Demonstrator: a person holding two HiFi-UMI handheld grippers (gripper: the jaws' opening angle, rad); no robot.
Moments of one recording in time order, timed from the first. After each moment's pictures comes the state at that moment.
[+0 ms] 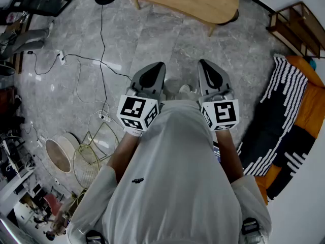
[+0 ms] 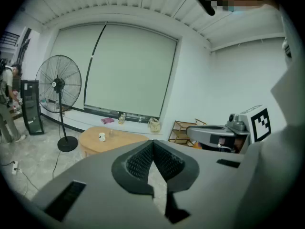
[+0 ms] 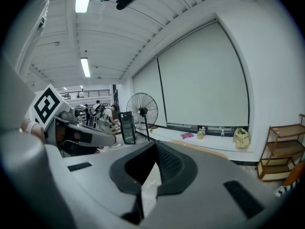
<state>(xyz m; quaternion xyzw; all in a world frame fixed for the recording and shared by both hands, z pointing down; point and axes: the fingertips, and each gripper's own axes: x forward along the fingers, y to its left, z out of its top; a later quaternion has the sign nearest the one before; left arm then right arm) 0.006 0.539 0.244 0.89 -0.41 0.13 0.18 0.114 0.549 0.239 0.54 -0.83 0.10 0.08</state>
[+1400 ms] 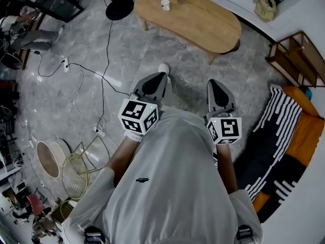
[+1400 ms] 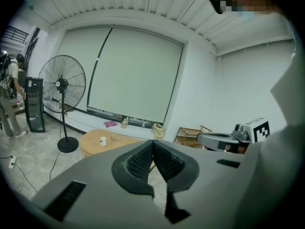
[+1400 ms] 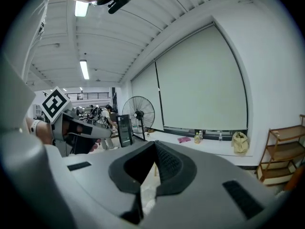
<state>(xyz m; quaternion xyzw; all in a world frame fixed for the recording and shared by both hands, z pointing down) 0.015 0.495 0.243 0.87 -0.44 0.10 0.19 0.165 0.518 0.248 0.54 -0.83 0.10 0.06</state>
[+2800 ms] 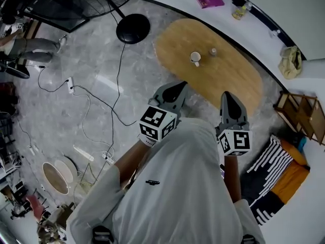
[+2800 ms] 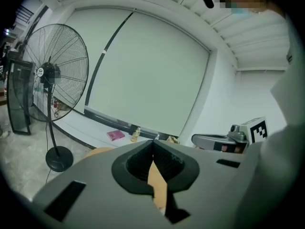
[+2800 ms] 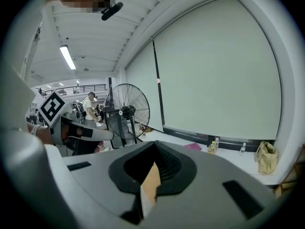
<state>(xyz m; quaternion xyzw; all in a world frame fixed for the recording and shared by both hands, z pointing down) -0.110 0.030 0.242 0.87 -0.42 0.07 0.24 0.024 0.048 0.238 0.53 -0.83 0.13 0.11</state>
